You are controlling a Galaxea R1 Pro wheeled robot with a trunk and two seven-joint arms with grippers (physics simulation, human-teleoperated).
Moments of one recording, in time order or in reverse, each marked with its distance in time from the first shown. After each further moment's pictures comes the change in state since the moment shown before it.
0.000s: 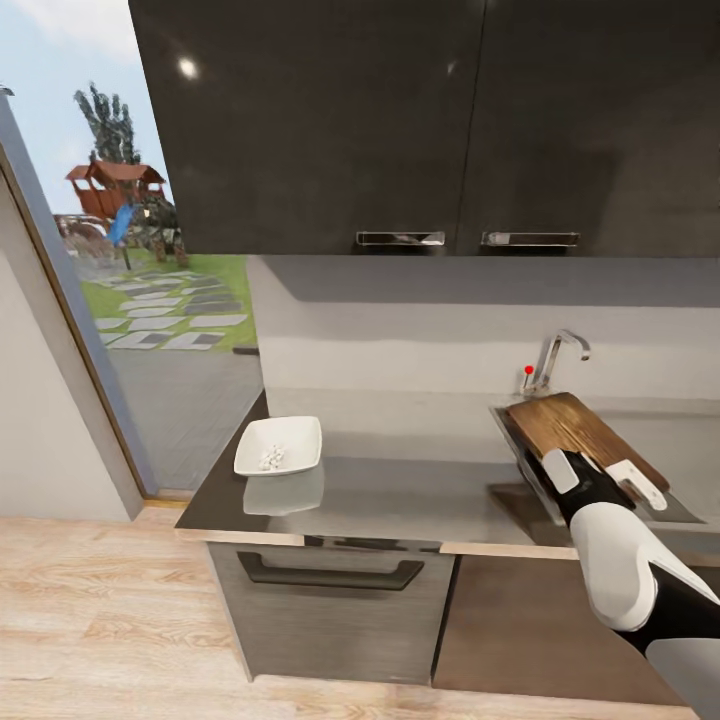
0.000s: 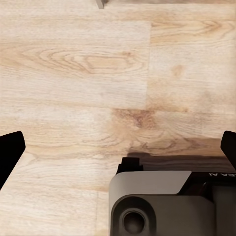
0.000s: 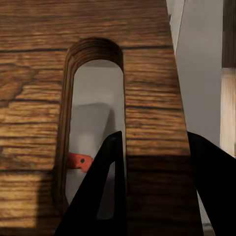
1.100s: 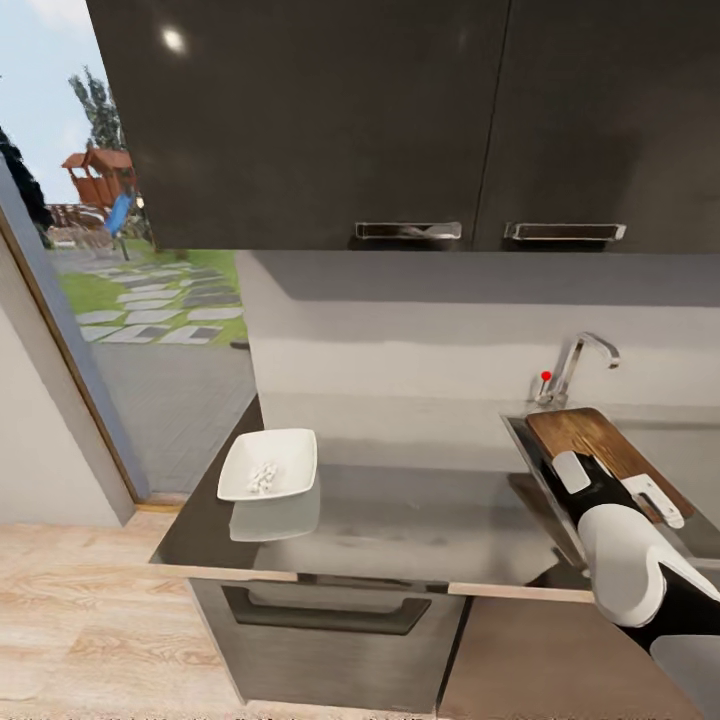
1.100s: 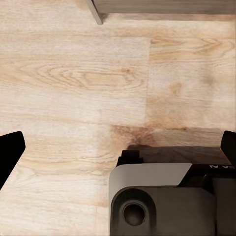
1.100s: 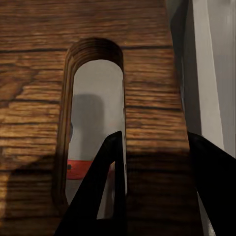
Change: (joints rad) left arm 0.000 0.000 0.000 0.000 0.000 0.000 0.000; right arm 0.000 -0.018 -0.069 0.000 -0.009 -0.009 -0.085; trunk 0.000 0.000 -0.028
